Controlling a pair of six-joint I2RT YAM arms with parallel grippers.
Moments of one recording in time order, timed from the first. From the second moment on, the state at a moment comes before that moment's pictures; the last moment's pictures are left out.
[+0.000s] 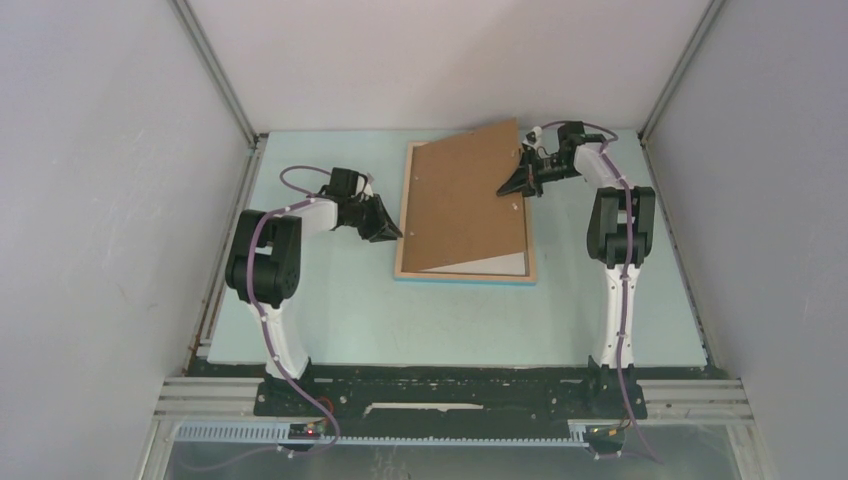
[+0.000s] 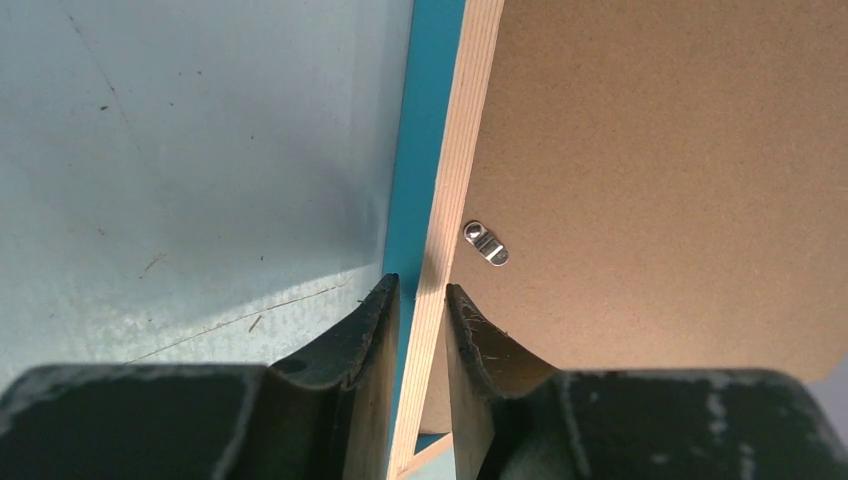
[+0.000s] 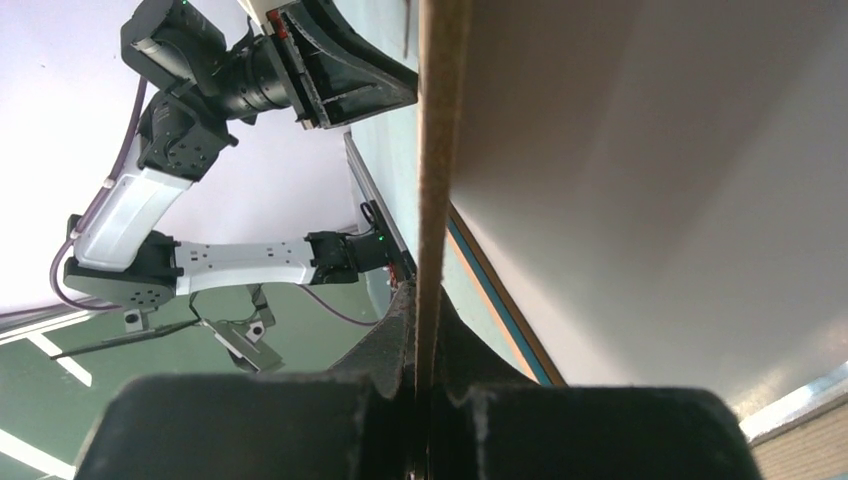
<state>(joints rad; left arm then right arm) -0.19 1.95 1.19 -0.25 0.51 -0.59 0.02 2.40 2.06 -0.98 -1.17 0.20</state>
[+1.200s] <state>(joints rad) -0.19 1.95 1.19 -0.25 0.51 -0.59 0.05 2.31 2.03 -0.98 -0.80 0.28</state>
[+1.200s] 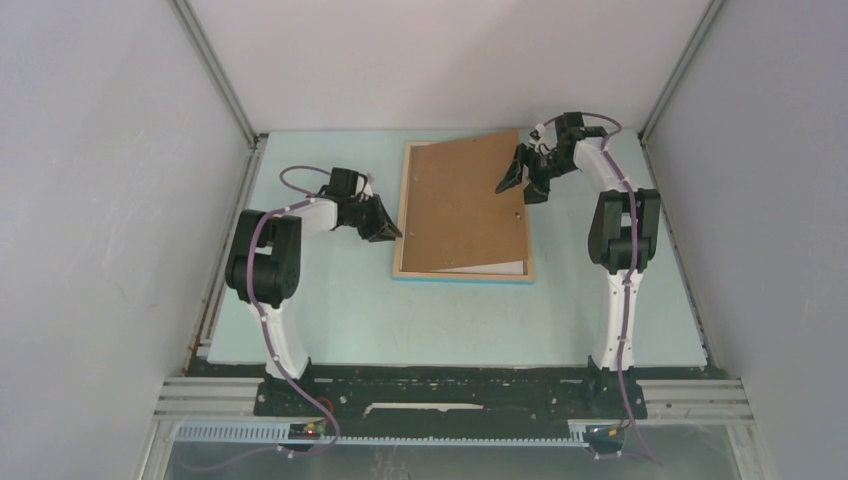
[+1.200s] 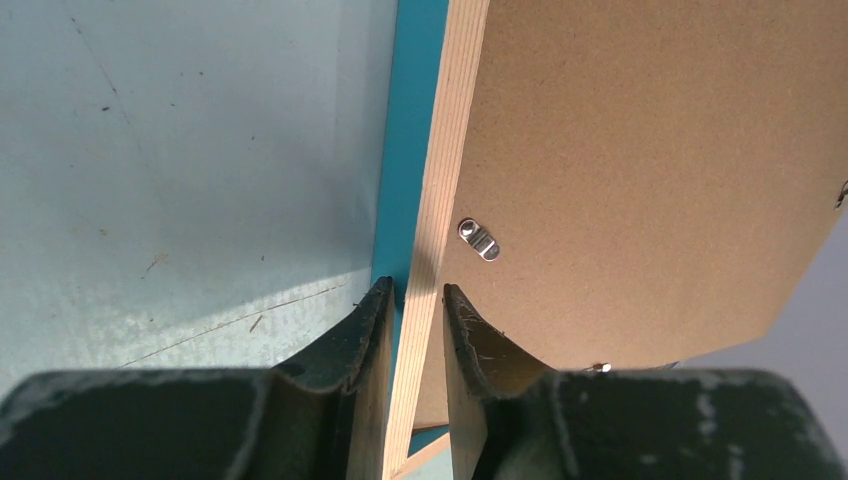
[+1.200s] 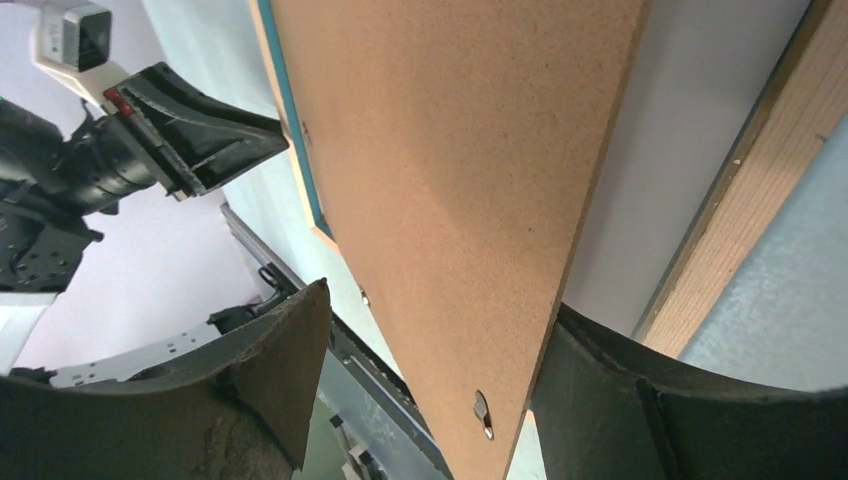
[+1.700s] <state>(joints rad) -0.19 1.95 1.19 -0.25 0.51 -0.59 0.14 2.31 2.20 -1.14 -0.53 0.23</state>
